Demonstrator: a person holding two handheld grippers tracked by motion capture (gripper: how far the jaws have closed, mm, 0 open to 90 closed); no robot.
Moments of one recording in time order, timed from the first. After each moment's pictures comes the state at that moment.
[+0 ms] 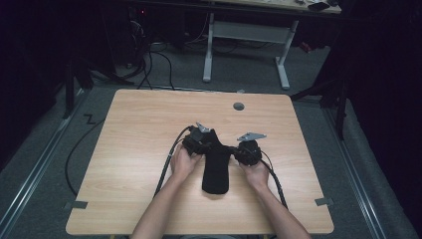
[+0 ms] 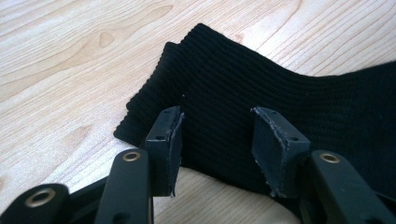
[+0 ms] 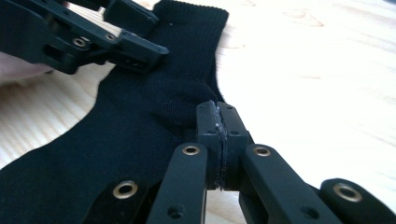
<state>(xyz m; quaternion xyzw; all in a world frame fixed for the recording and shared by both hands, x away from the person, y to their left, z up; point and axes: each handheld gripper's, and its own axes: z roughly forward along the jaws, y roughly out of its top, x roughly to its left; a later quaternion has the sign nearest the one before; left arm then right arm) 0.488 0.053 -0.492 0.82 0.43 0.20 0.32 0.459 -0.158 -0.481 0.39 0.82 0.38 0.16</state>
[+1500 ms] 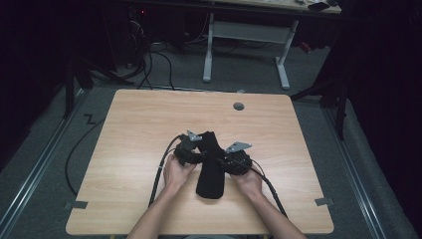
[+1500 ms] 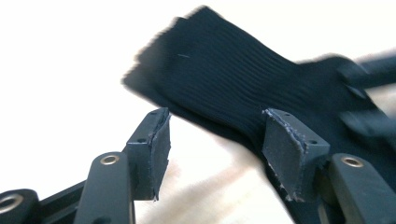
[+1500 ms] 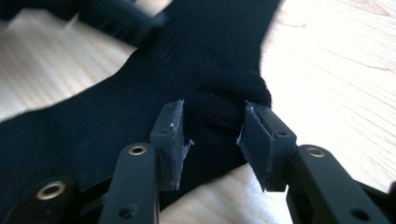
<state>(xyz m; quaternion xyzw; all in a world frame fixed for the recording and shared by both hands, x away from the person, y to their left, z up) 0.451 0.079 -0.488 0.79 0.47 0.18 0.35 0.434 -0.128 -0.499 0.35 0.85 0.35 0.18</state>
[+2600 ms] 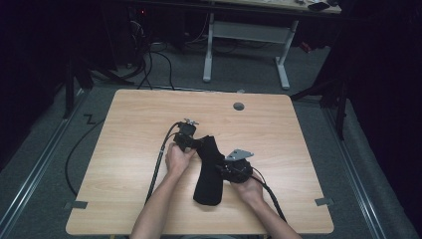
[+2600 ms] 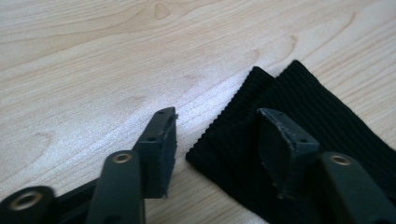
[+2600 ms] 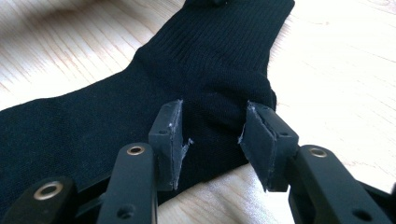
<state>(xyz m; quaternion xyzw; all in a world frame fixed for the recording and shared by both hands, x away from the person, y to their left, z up) 0.501 0.081 -0.488 0.79 0.51 0.16 0.31 0.411 -0.132 -0.505 0.32 0.85 0.37 0.17</state>
